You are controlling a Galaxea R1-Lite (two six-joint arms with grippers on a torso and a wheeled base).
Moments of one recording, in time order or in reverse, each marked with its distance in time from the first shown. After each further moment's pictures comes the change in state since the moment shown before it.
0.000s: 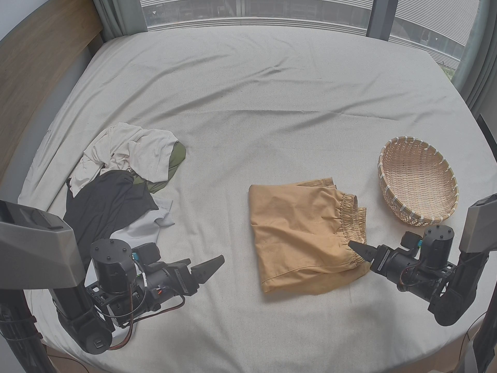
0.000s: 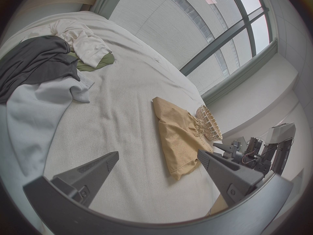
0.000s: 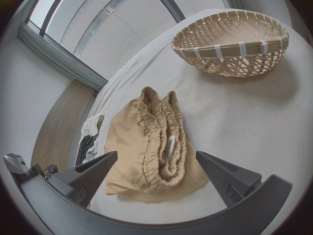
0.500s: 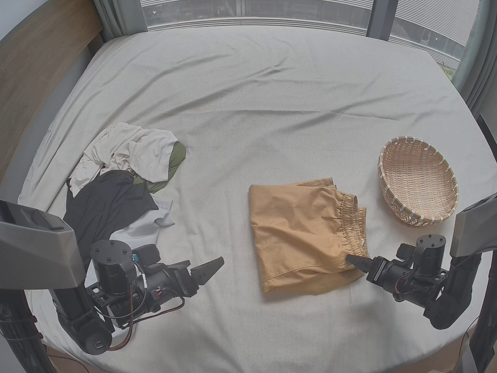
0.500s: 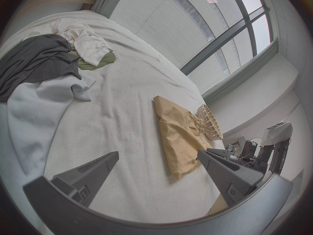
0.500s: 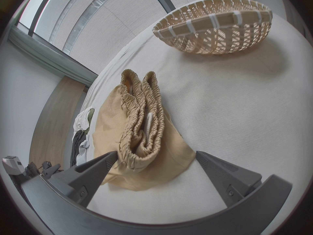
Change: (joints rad) left arm 0.001 0.002 0.008 -0.001 0.001 -0.001; right arm 0.014 0.107 -0.031 0.000 0.004 0.066
